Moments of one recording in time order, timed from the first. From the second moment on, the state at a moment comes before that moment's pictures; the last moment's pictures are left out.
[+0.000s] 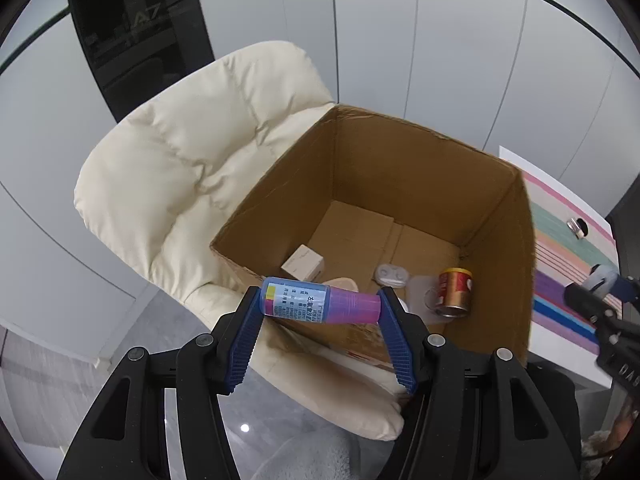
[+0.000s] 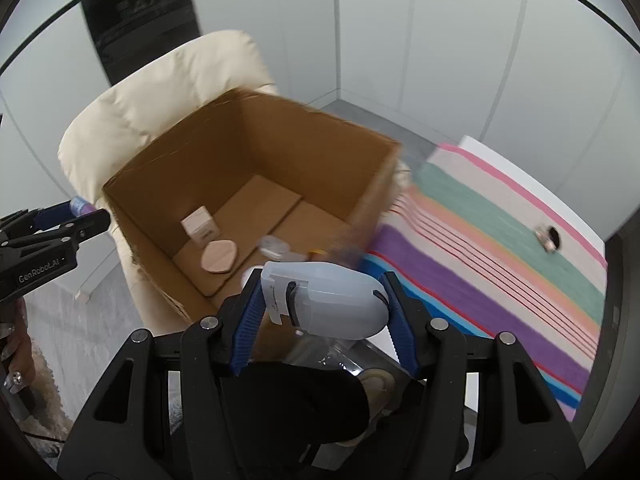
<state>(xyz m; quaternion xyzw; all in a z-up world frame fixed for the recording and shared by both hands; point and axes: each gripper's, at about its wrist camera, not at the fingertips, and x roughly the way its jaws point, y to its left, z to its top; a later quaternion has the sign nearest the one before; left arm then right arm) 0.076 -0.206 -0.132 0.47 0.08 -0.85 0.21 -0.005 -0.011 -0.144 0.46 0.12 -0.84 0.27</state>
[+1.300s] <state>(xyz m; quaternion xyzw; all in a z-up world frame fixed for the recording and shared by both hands) 0.007 -0.223 -0.154 0.47 0.08 -0.86 0.17 -0.058 -0.065 -0.173 0.46 0.11 -0.84 0.28</state>
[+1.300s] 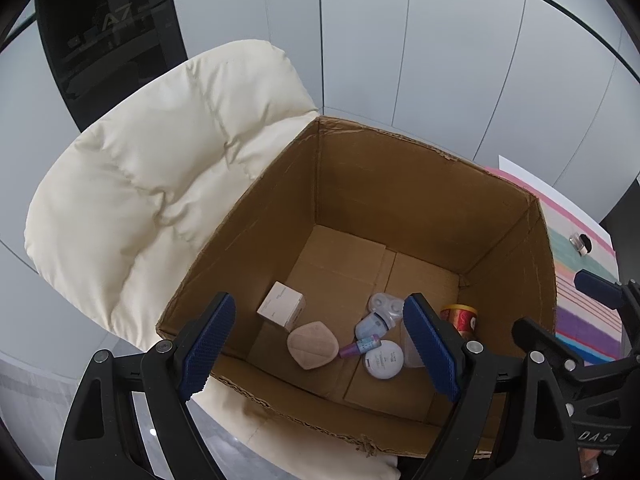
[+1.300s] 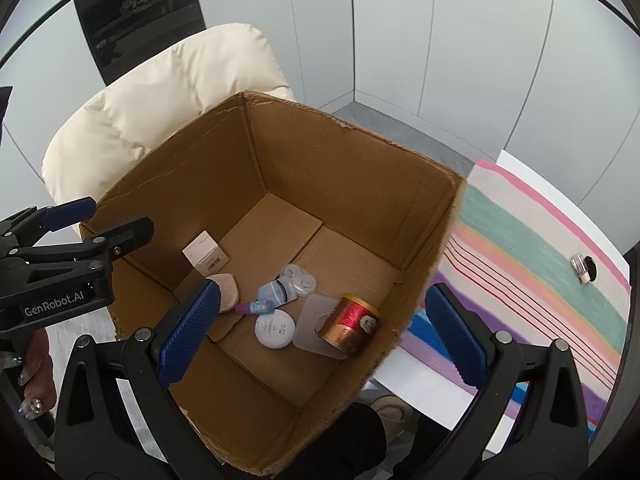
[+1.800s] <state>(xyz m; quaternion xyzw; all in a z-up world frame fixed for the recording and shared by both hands) -0.013 -0.171 -0.147 0.47 0.06 -0.88 0.11 -0.066 0.024 -0.157 0.46 0.07 -0.87 0.20</state>
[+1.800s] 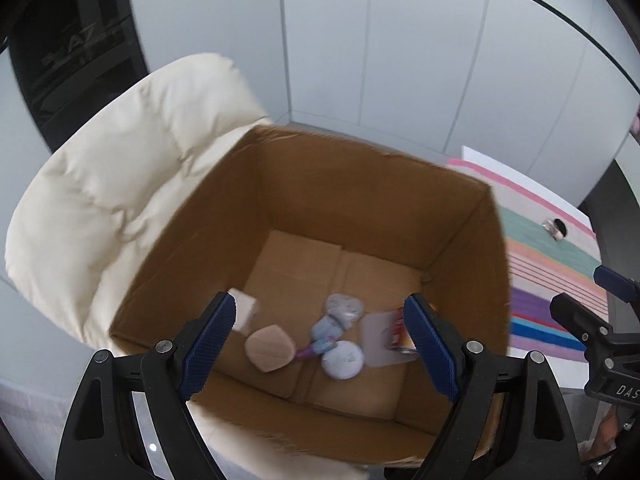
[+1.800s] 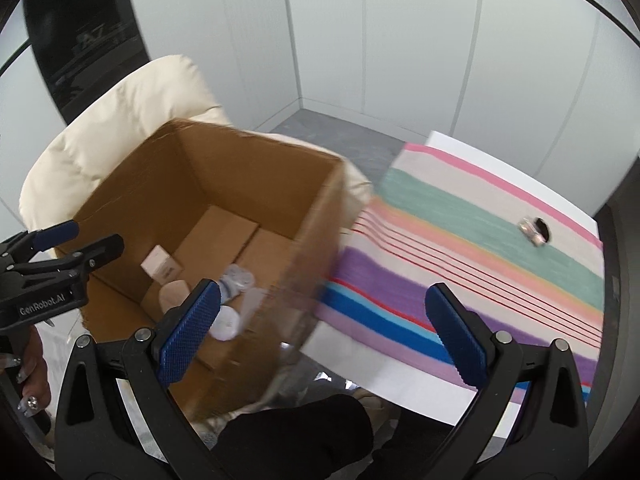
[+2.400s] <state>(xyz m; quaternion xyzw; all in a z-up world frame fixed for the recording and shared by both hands) -0.074 0.001 -0.133 0.46 -0.02 -0.89 -0.02 -0.060 0.194 -0.151 0.46 0.00 -0.89 0.07</state>
